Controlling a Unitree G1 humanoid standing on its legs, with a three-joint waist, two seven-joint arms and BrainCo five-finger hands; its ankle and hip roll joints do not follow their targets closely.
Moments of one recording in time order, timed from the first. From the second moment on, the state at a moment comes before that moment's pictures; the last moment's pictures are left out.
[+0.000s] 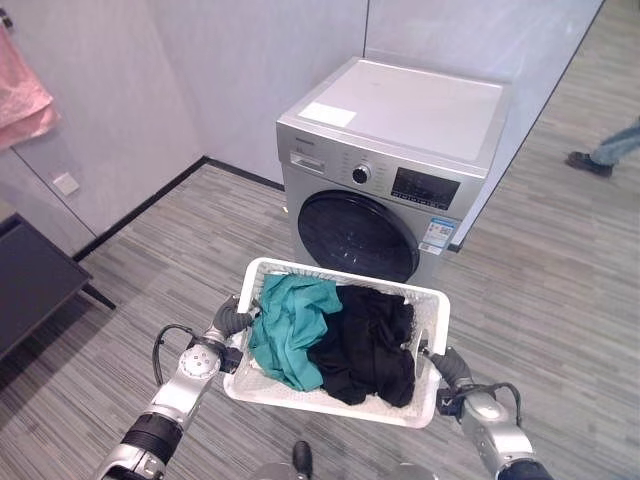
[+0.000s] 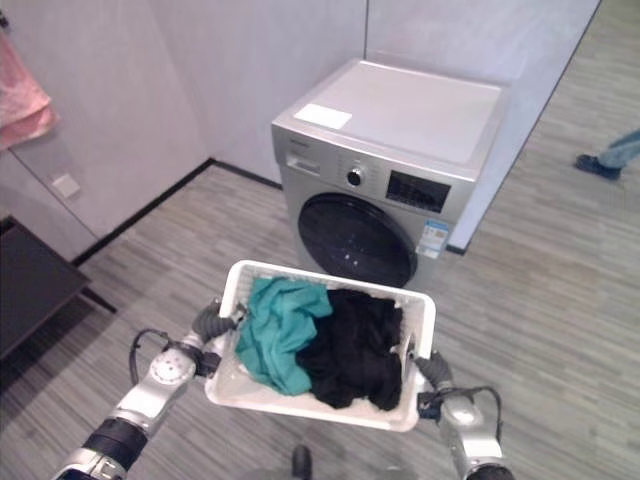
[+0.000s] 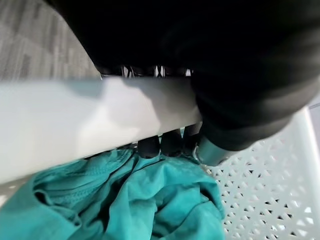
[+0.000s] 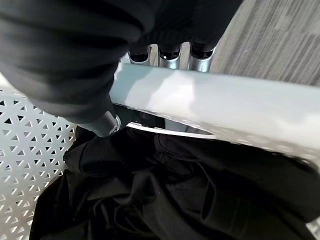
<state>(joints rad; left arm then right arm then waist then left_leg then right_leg) -0.19 0.48 -0.31 0.37 -0.15 -0.02 0.08 -0.01 -0.34 0.12 0.46 0.32 0.05 -0.03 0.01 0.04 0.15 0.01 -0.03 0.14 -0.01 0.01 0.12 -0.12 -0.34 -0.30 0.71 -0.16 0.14</state>
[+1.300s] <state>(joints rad) -0.08 0.38 -0.27 0.21 -0.06 -0.06 0.10 0.22 -0.42 0.02 0.21 0.33 0.03 0.01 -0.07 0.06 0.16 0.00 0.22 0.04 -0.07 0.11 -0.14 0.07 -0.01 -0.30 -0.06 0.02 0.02</state>
